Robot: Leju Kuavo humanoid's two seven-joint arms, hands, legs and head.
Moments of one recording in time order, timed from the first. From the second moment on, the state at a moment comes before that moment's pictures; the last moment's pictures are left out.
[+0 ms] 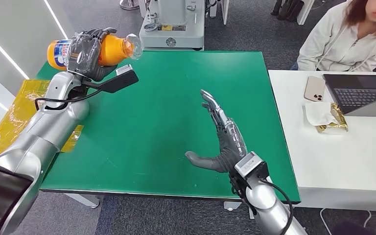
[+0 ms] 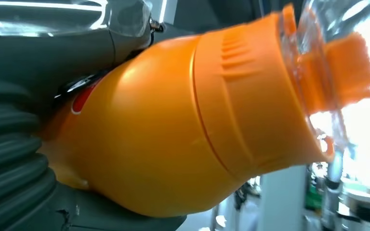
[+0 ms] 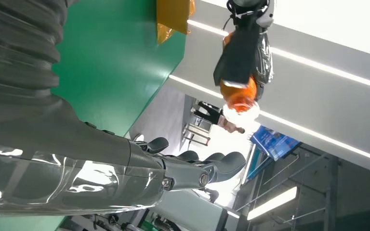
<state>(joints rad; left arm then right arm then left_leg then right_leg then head) -1.06 0.17 -0.63 -0.47 -0.82 0.52 -0.32 -0.34 -0.04 0.58 -1.51 0.01 -0.01 -0.52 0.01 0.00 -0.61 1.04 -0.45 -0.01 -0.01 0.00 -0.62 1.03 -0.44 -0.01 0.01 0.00</state>
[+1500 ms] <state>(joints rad) -0.77 0.49 -0.67 -0.44 -1.20 0.57 -0.24 -0.13 -0.13 0.44 -1.66 0.01 0.00 -0.54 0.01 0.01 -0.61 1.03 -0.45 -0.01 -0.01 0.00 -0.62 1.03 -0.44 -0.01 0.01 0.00</state>
